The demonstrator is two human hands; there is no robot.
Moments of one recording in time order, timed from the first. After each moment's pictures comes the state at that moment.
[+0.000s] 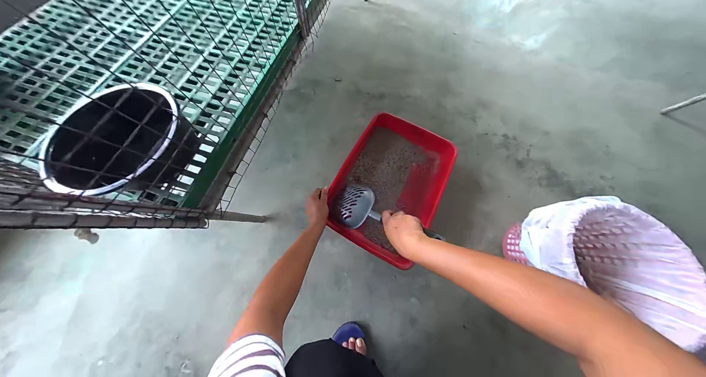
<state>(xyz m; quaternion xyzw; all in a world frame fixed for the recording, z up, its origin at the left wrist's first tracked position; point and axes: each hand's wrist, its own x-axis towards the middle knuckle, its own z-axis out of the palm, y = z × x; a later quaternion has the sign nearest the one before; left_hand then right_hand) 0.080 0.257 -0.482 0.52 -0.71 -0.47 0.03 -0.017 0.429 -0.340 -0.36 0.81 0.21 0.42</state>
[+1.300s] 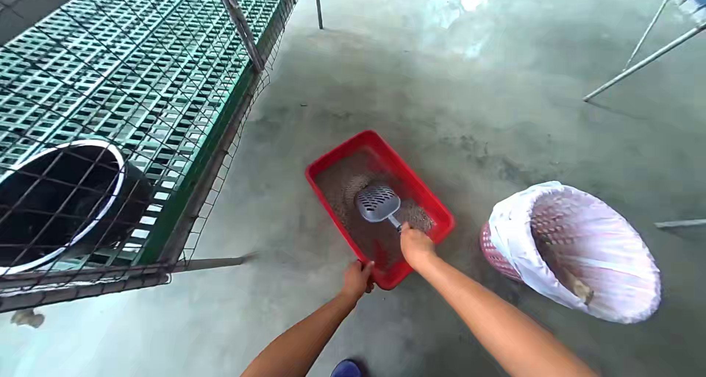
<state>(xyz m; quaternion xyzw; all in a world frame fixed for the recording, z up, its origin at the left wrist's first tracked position) 0.079 0.413 -0.478 0.40 -0.61 -0.65 -0.22 -0.064 0.501 -0.375 -0.14 0.89 0.09 0.41</state>
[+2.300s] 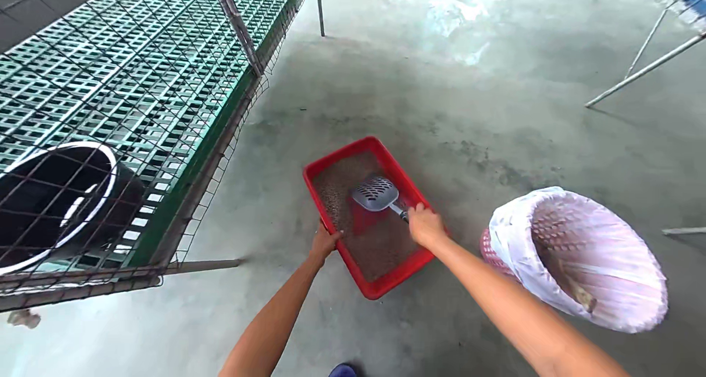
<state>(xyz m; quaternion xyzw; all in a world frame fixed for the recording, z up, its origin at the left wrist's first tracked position) 0.041 0.315 -0.495 0.47 -0.61 -0.64 -0.08 -0.130 0.513 -0.387 -0.23 0.91 0.07 0.34</state>
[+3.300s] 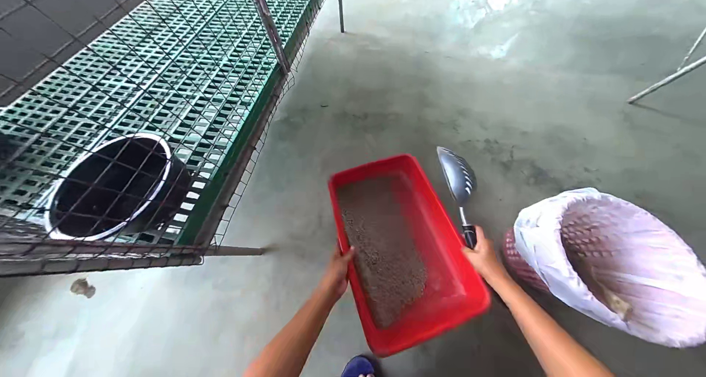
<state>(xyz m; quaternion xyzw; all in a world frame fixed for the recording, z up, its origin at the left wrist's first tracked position) 0.107 0.352 -0.435 0.46 -0.42 -0.78 0.07 -0.100 0.609 -0.402 -0.11 0.91 -0.32 0.24</state>
